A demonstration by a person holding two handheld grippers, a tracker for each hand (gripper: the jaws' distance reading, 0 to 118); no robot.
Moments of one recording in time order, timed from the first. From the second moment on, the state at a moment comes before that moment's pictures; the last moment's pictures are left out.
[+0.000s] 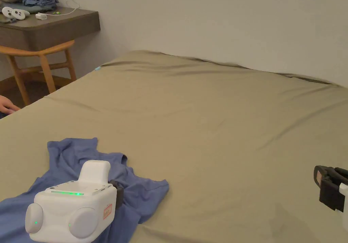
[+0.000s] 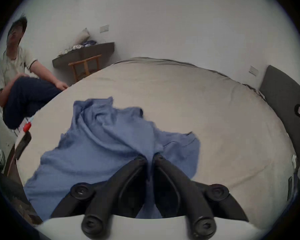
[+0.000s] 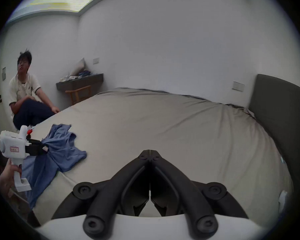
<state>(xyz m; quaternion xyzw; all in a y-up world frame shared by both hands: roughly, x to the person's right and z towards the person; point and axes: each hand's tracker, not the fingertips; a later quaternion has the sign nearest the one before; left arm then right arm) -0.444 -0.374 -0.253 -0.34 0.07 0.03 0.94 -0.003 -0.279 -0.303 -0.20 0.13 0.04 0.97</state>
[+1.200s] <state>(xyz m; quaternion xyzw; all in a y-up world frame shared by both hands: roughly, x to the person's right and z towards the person) 0.156 -0.387 -0.230 -0.39 -0.50 -0.14 0.76 0.342 -0.305 -0.077 -0.24 -0.23 -0.05 0.94</state>
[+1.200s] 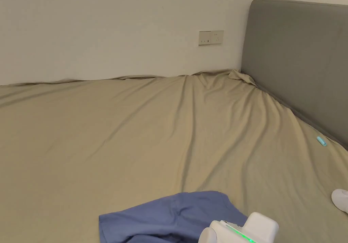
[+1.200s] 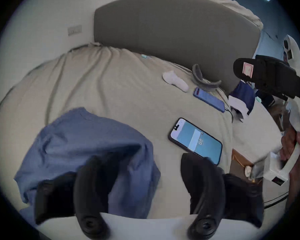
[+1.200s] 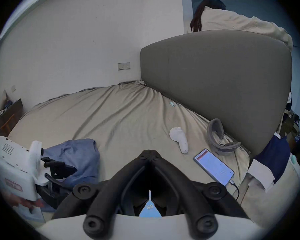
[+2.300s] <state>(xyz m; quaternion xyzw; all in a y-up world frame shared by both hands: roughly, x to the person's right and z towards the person) -0.238 -0.295 -0.189 -0.36 -0.11 0.06 0.92 0.222 -0.287 -0.108 -0.23 -0.08 -0.01 0.97</state>
